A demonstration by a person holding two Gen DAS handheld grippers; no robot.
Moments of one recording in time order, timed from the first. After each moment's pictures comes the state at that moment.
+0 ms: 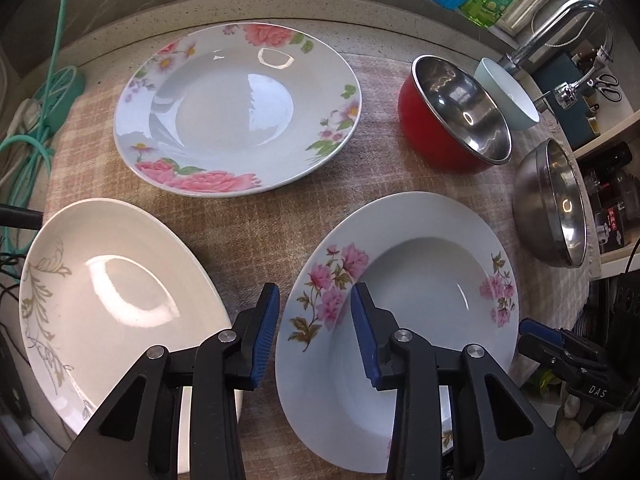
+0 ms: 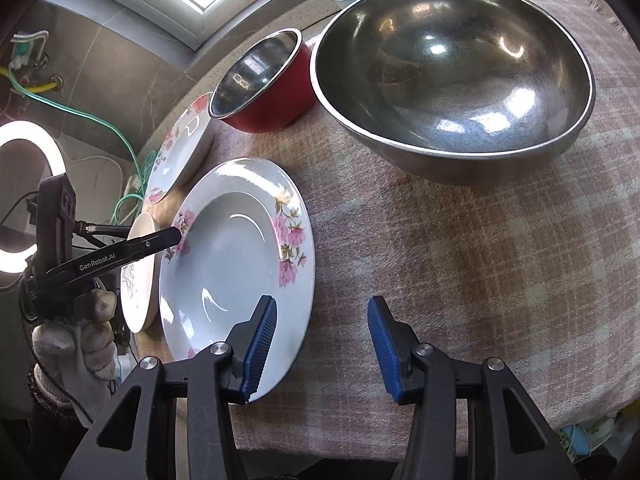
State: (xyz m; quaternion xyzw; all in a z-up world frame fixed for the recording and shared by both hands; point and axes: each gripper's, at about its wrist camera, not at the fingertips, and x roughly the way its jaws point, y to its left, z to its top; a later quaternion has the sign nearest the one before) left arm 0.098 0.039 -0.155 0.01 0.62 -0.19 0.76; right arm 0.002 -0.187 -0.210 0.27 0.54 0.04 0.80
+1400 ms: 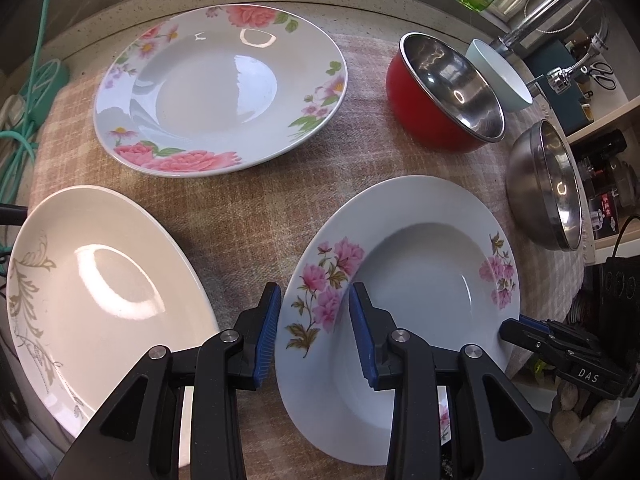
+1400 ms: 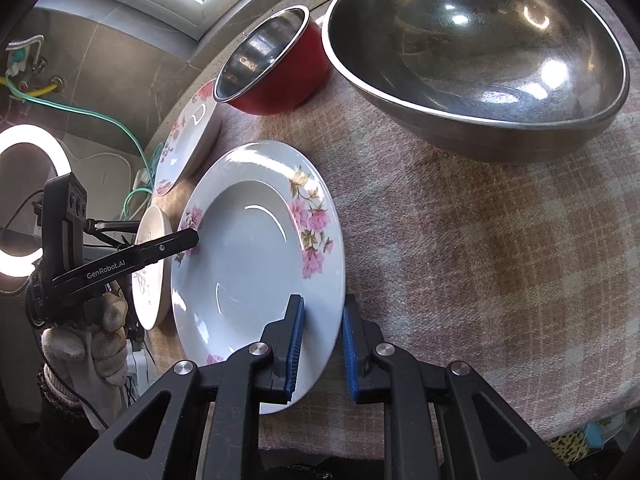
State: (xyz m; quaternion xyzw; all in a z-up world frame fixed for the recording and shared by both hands) left arm 0.089 0.038 -0.159 0.01 0.63 -0.20 0.75; right arm 0.011 -0.182 -0.220 0.30 0.55 0.07 0.78
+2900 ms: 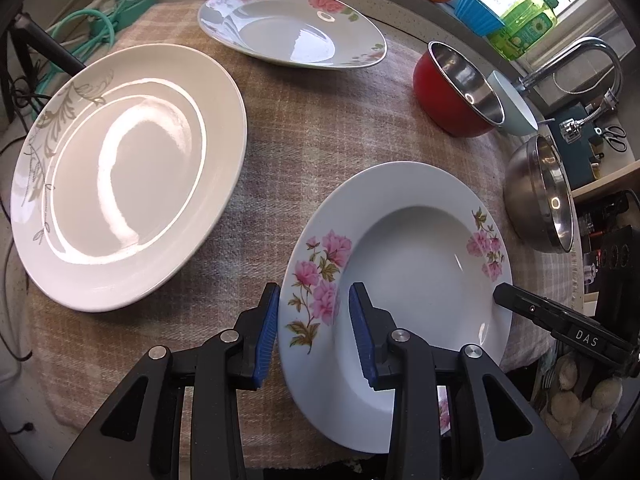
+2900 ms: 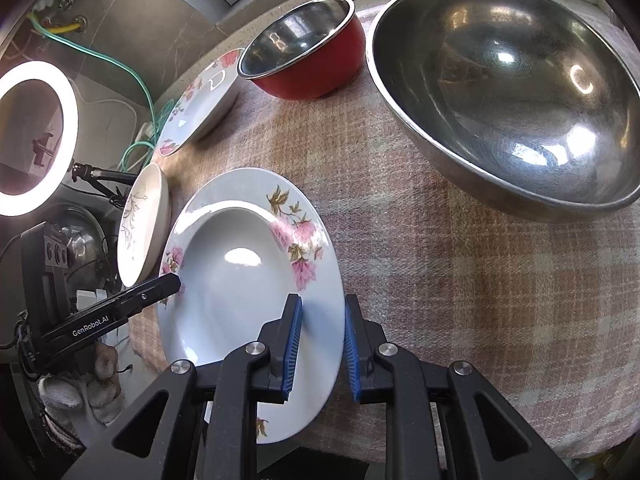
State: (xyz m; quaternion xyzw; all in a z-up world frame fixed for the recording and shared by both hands) left arm 0.011 0.065 -0.162 -0.10 0.61 -0.12 0.78; right arm 0.020 -0.173 -0.212 0.20 0.58 0.11 0.78
